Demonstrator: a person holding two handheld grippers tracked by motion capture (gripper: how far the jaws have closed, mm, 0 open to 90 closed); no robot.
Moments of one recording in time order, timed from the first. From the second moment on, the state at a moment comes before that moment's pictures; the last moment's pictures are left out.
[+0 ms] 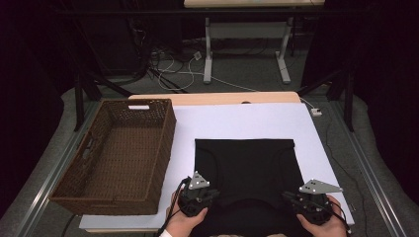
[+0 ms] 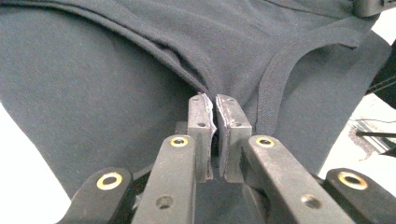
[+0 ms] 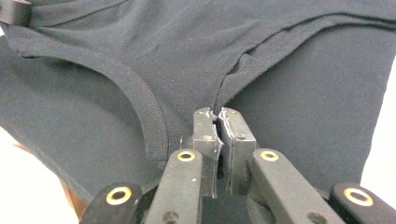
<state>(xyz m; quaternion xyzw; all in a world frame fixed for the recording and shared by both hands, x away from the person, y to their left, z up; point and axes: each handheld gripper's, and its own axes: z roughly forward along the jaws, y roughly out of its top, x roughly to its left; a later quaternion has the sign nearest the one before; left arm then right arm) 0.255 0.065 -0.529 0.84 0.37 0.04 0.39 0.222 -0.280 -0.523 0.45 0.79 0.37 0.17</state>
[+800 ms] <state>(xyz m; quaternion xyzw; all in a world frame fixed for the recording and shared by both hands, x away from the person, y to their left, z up) 0.245 0.064 -0.541 0.85 0.37 0.05 0.37 0.213 -0.280 -0.534 0.45 0.80 0.35 0.16</state>
